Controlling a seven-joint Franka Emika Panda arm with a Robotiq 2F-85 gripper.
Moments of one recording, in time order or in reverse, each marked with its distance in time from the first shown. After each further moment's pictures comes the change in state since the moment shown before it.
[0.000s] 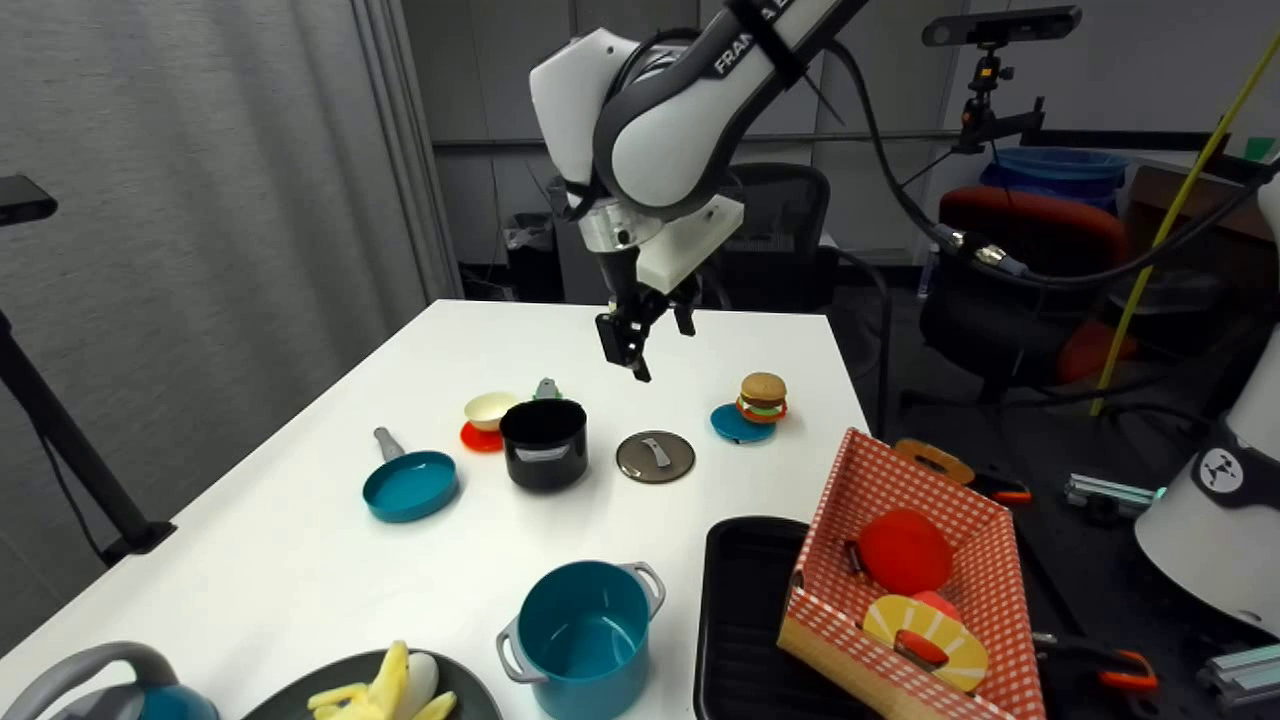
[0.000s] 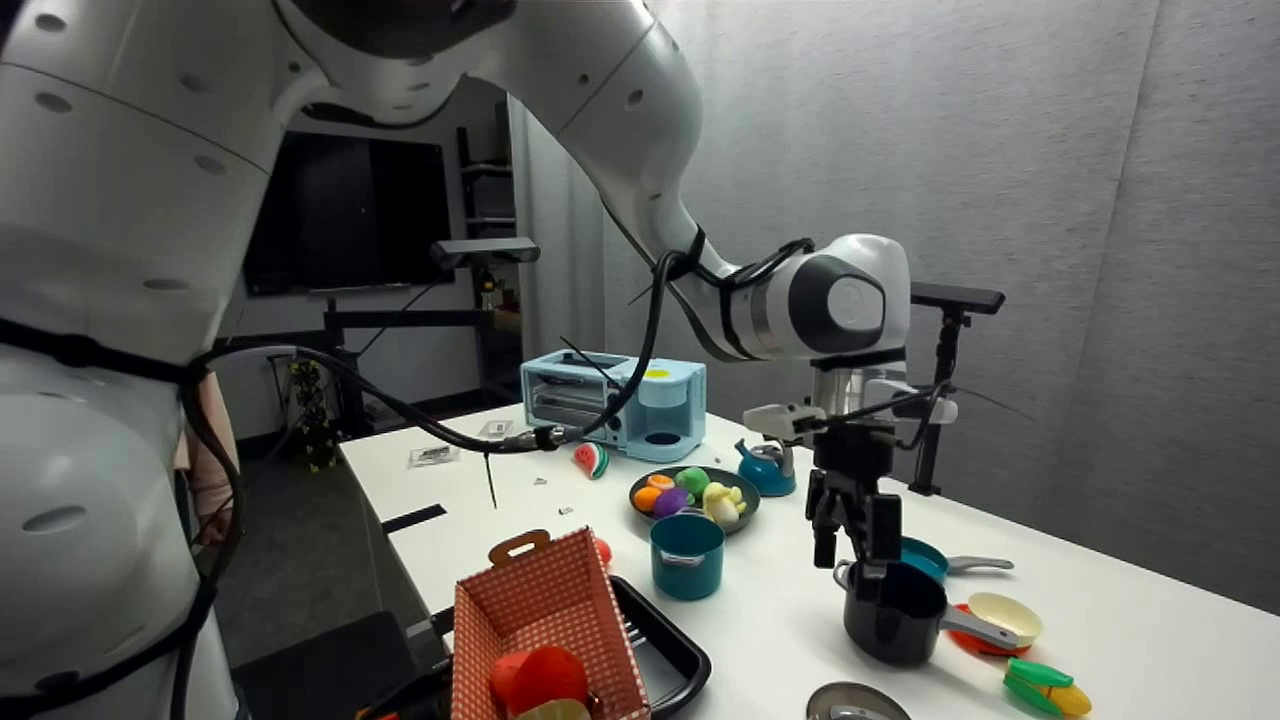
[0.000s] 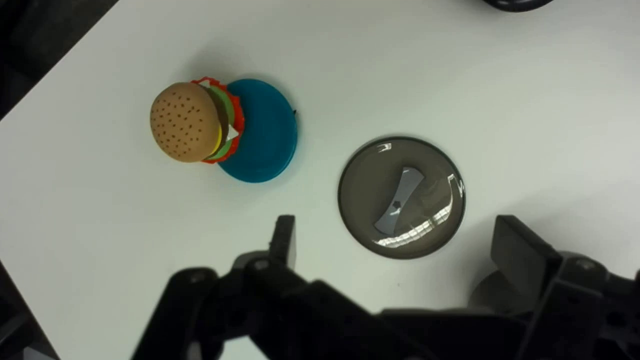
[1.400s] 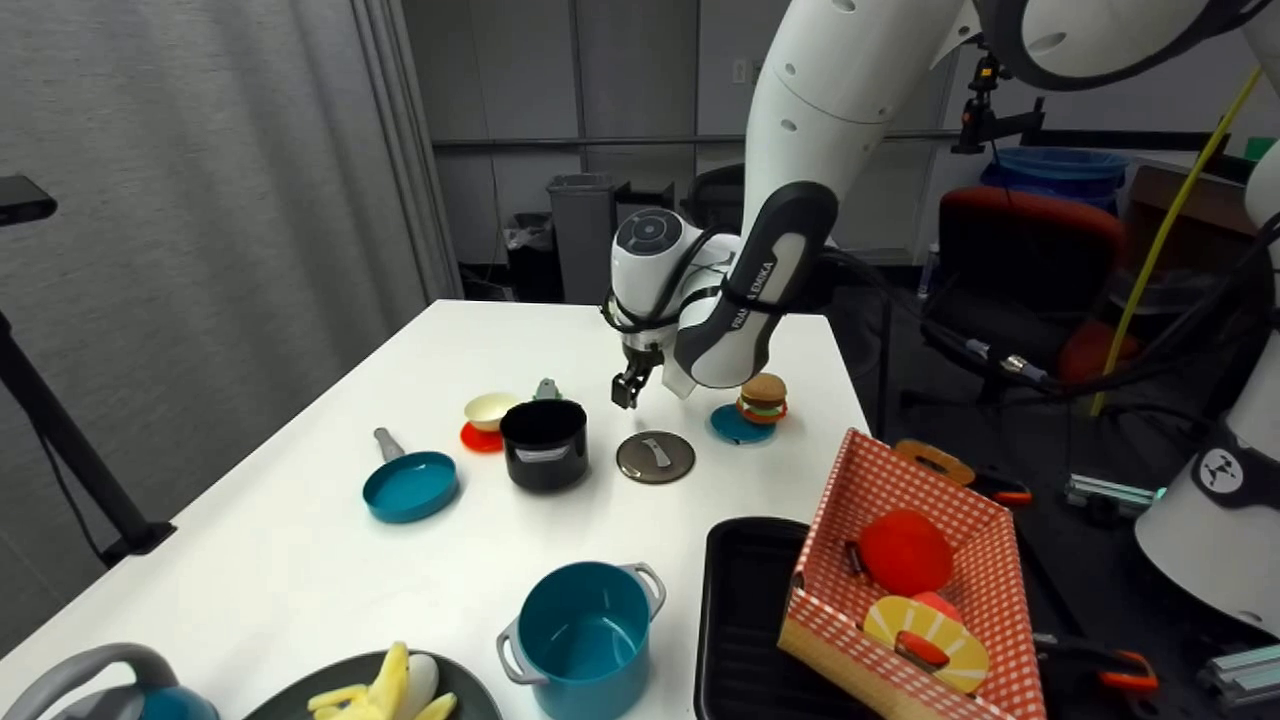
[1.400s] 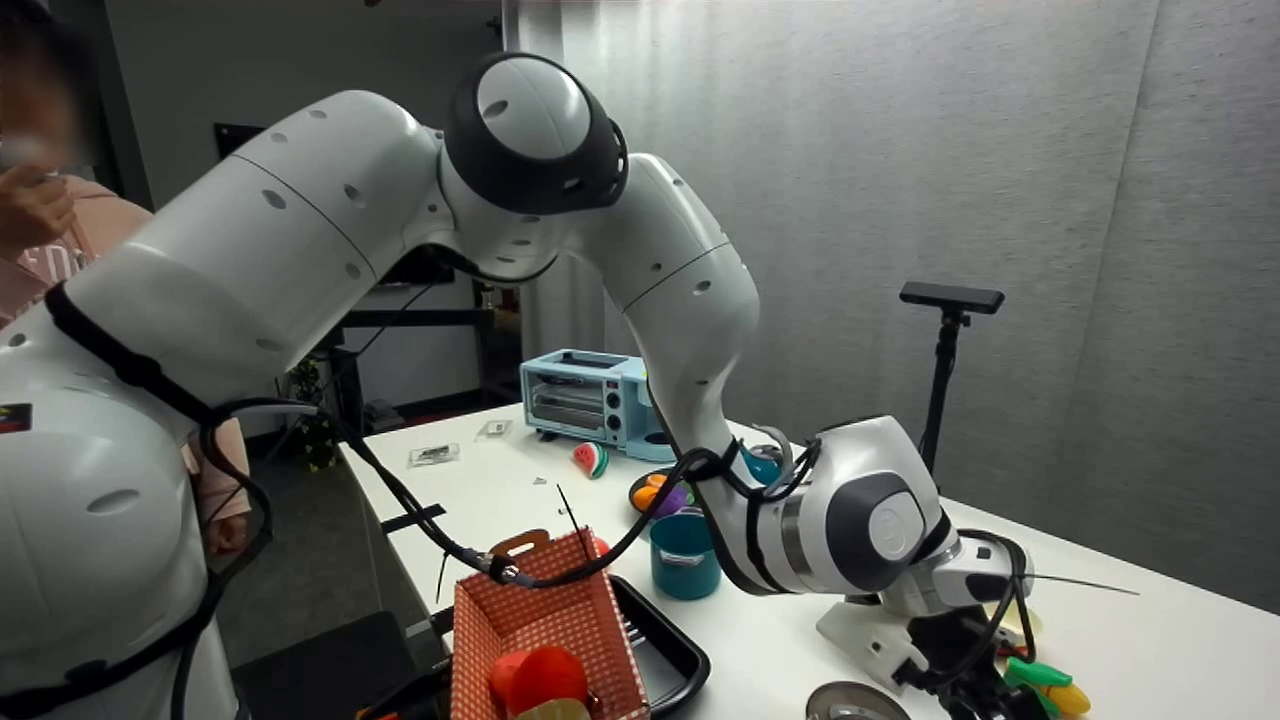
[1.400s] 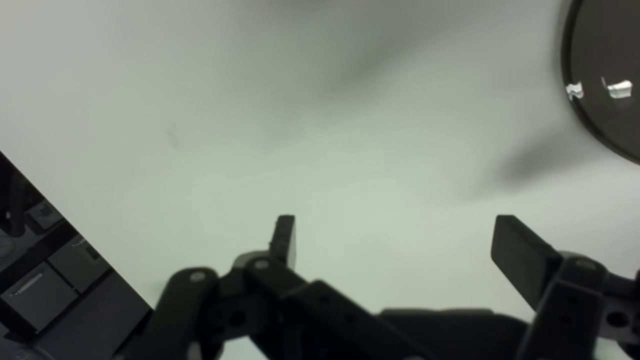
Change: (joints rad) arm 0.142 0.438 -0.340 -0.022 -0.095 0.800 0.054
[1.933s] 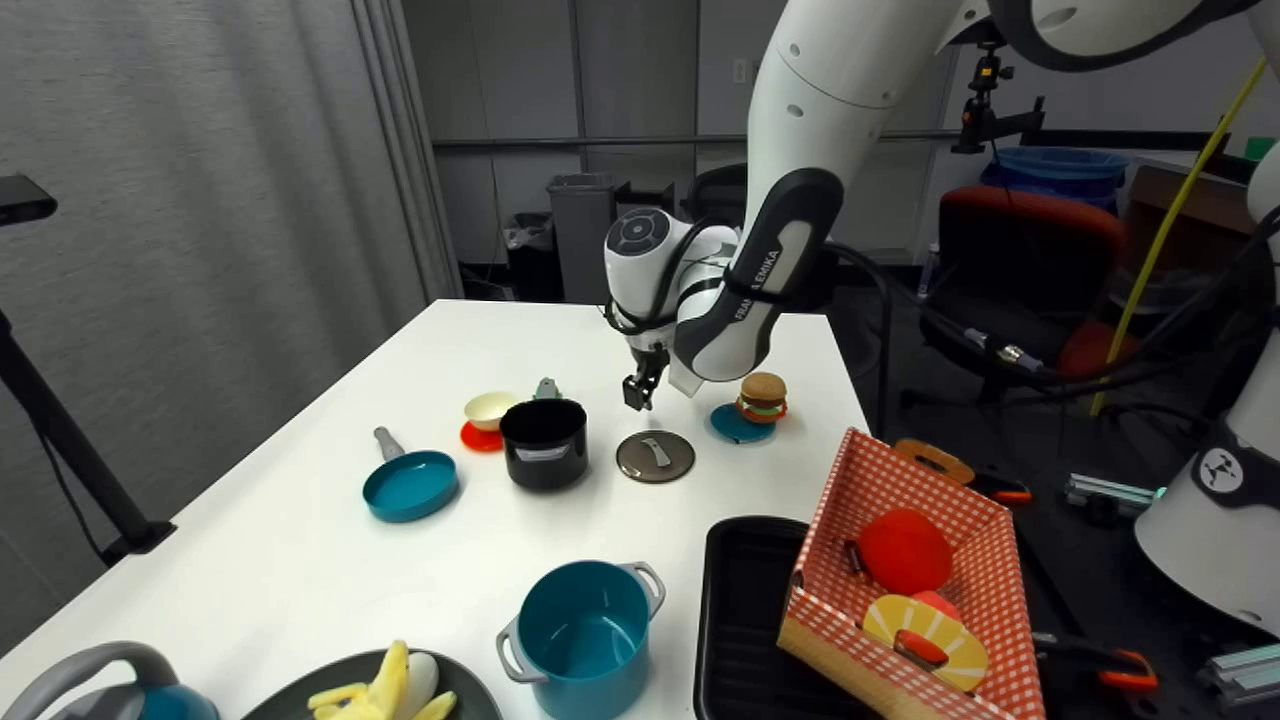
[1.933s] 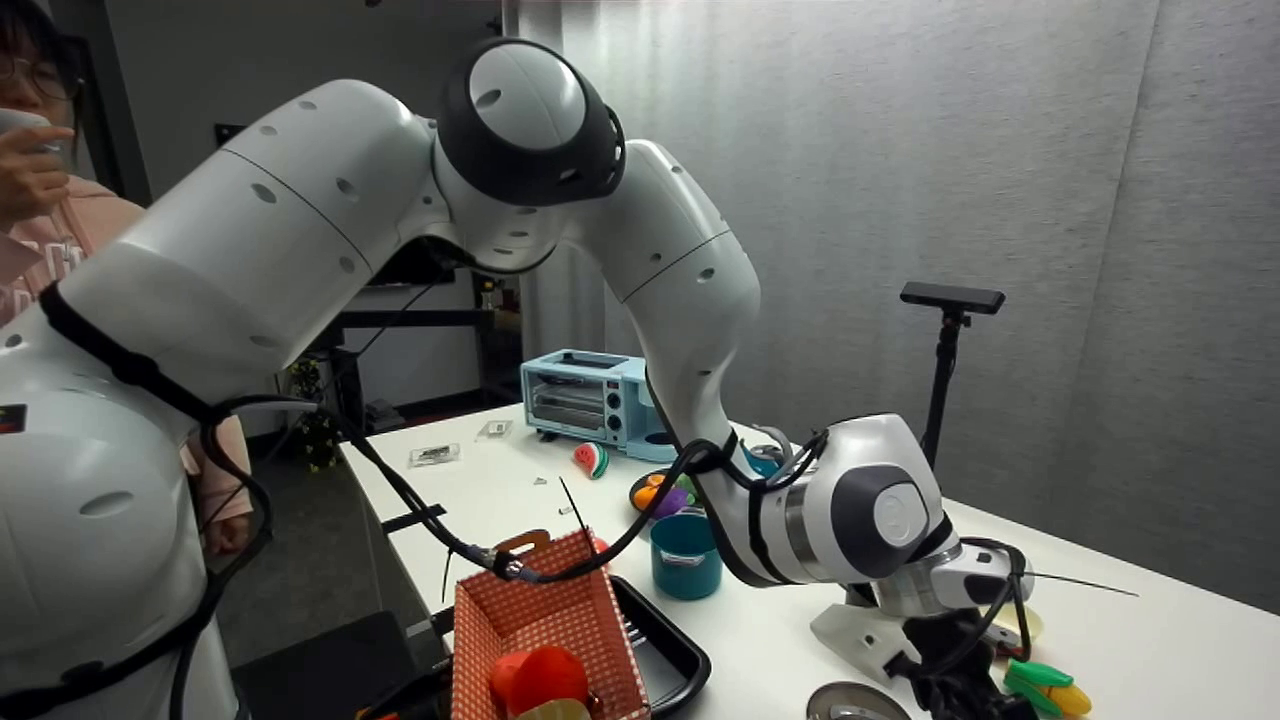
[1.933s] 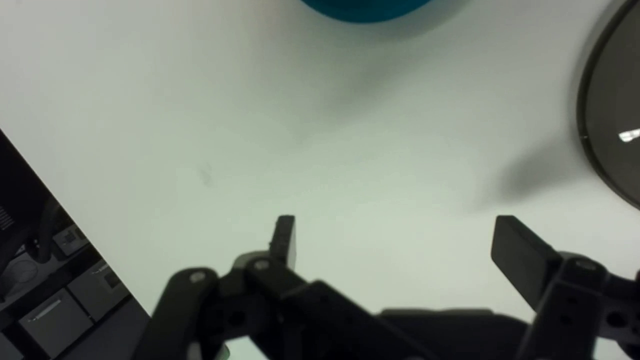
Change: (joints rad) arm -0.019 -0.024 0.021 0.006 -0.061 -0.127 0.032
